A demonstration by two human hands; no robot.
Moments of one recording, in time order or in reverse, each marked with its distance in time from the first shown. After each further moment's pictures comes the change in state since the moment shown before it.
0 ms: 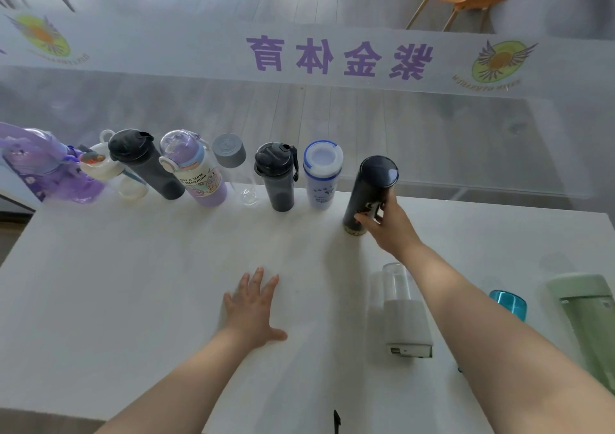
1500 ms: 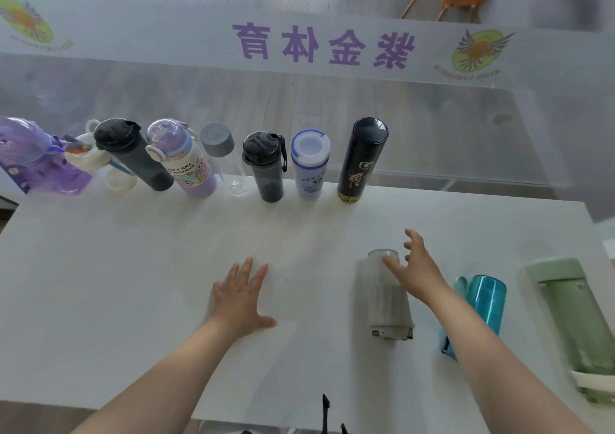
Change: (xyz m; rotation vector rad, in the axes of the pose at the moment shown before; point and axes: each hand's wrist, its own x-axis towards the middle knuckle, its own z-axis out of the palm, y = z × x) left_hand -0.004 -0.001 0.000 -0.040 0.033 0.011; right_hand -0.091 0.050 -0.037 -0.175 -0.038 0.389
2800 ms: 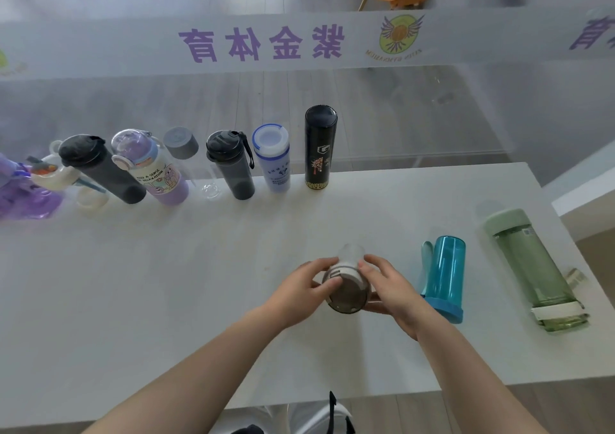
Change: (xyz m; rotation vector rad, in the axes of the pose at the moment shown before) left_hand -0.054 0.130 -0.023 -0.829 0.010 0.484; right_hand -0.109 0.011 0.018 0.592 -0.159 0.183
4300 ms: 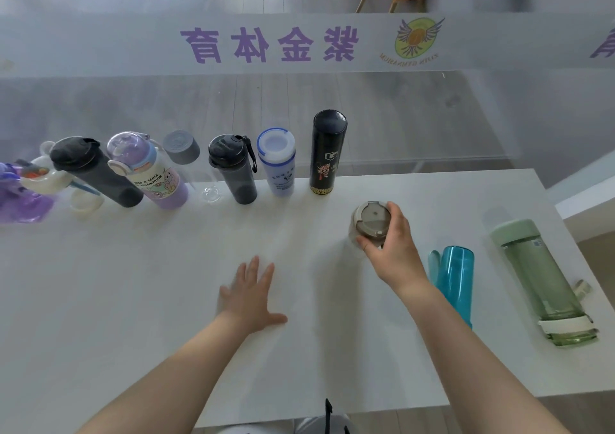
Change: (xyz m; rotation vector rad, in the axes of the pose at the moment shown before) left_hand 0.007 -0.083 -0.062 0.884 -0.125 -0.399; right_hand 0.055 -0.049 0.001 -0.508 0.419 -0.534
